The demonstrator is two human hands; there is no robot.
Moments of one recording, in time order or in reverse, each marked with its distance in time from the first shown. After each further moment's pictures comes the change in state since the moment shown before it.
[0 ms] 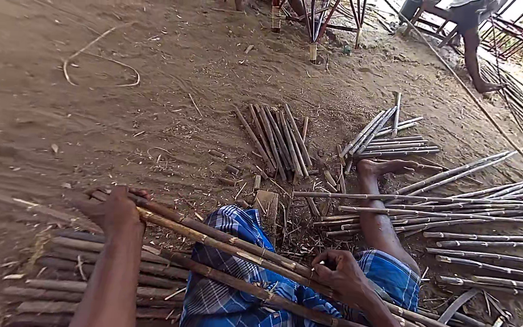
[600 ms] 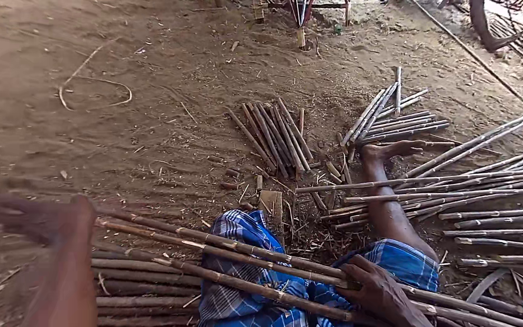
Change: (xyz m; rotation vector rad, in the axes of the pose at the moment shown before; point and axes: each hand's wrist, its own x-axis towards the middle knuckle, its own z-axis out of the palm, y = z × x) left_hand 0.085 0.046 -0.024 1.162 0.098 0.184; right_hand -0.045 0.057 -0.012 -0.642 0.197 -0.386
